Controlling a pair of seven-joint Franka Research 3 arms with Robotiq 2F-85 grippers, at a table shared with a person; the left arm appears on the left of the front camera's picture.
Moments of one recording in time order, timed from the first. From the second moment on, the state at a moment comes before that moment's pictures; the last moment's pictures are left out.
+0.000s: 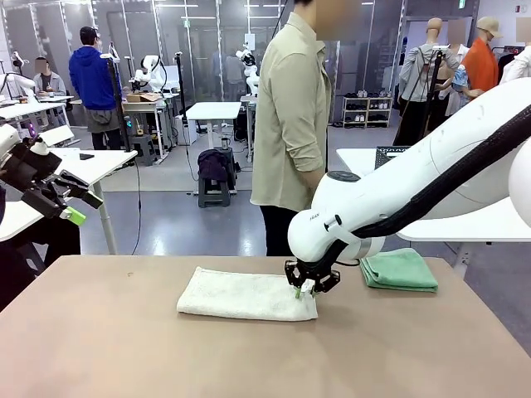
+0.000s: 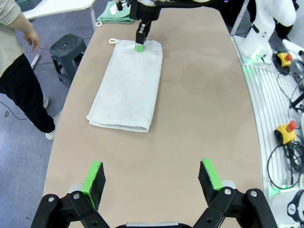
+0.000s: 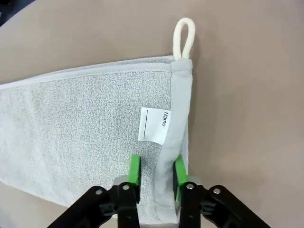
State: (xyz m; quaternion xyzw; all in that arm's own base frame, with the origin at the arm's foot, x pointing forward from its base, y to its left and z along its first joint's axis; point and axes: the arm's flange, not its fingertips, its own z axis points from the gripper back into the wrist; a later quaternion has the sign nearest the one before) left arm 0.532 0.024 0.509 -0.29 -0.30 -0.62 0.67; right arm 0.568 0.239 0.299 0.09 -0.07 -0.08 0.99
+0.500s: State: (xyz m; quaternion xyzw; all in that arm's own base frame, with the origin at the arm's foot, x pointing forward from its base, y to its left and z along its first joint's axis) left arm 0.532 0.024 0.509 -0.29 -0.30 -0.62 0.67; right arm 0.569 0.240 0.301 0.08 -0.07 -0.08 0.99
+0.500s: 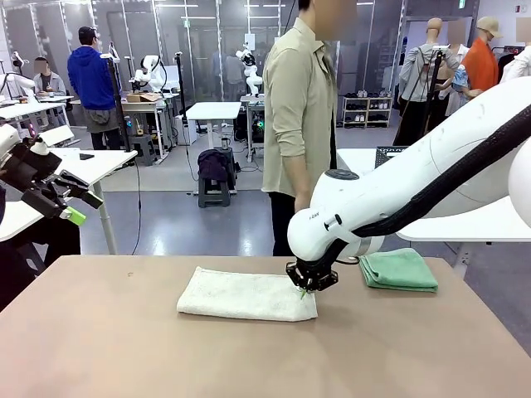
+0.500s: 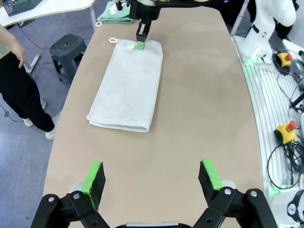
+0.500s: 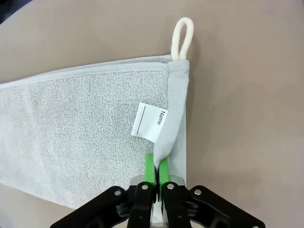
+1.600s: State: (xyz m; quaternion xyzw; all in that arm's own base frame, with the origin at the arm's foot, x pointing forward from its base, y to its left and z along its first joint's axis) left arm 0.532 0.024 0.509 -0.29 -0.30 -0.62 0.67; right arm 0.573 0.230 0.302 0.06 -0.08 -0.09 0.99
